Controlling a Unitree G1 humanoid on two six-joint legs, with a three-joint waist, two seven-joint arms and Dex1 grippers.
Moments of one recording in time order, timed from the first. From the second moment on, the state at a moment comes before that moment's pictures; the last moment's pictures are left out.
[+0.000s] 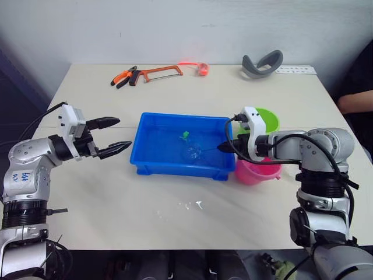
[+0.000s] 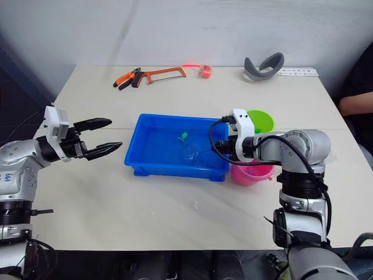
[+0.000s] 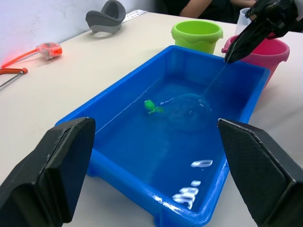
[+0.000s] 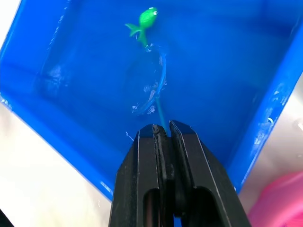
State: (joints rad) left arm -0.48 0.76 0.25 0.24 -0.44 0.20 -1.12; right arm -0.84 -0.39 -0.19 -0.04 0.70 1.61 0.24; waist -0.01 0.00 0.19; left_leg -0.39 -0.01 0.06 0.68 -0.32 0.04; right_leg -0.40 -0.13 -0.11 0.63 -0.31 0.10
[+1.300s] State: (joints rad) left arm -0.56 0.70 0.18 0.24 -0.44 0.23 -1.14; right arm -0.76 -0.21 -0.62 -0.19 0.86 1.61 0.26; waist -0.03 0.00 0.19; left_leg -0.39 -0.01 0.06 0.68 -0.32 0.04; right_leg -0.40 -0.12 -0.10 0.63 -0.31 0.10
